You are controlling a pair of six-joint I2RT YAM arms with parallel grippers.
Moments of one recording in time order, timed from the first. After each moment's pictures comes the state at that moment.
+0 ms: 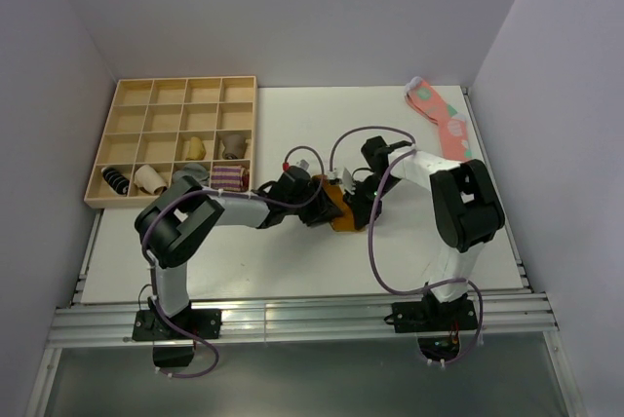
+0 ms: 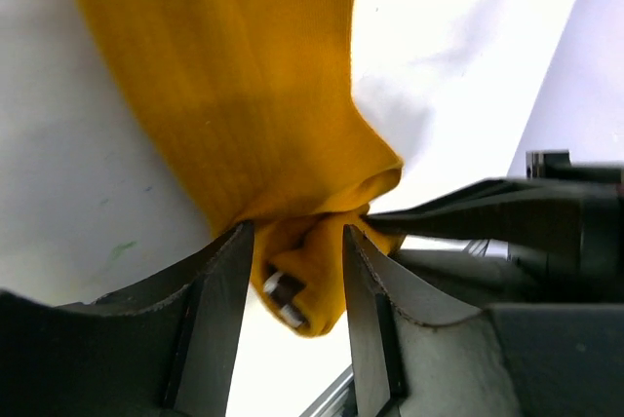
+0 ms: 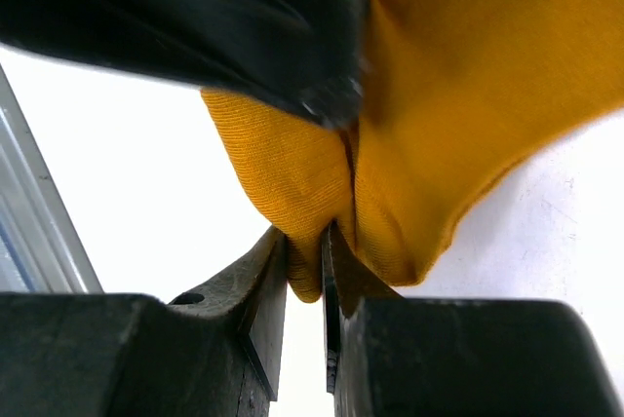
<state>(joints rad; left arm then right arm) -0.81 1.90 0.95 0.25 0.19 -1.18 0.34 1.81 1.11 -0.88 -0.60 -0.90</state>
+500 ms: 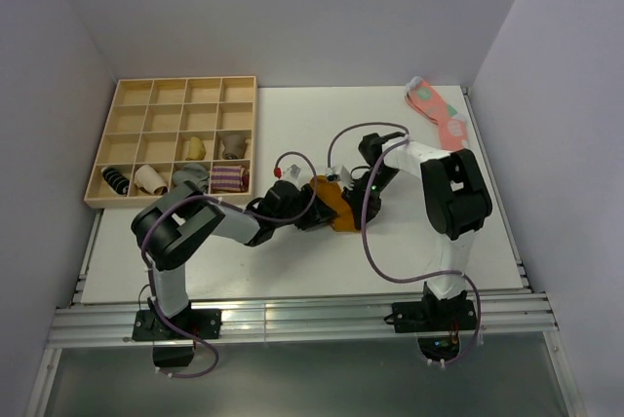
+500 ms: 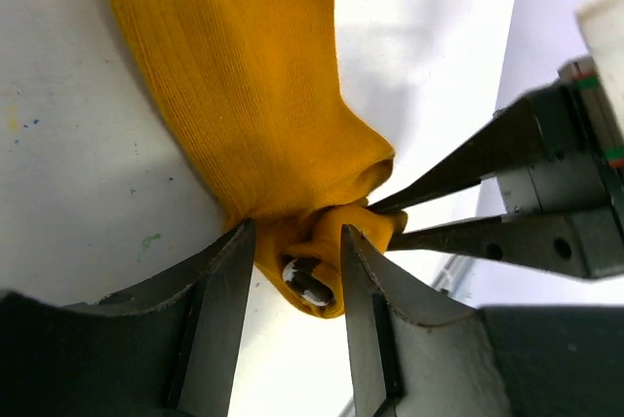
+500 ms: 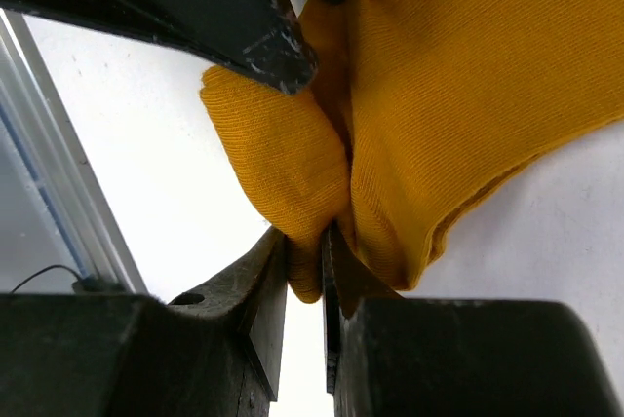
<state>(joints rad) -0.81 1.87 0.74 0.63 0.15 -1.17 0.33 1.92 1.23 -1.03 -0.62 -0.90</state>
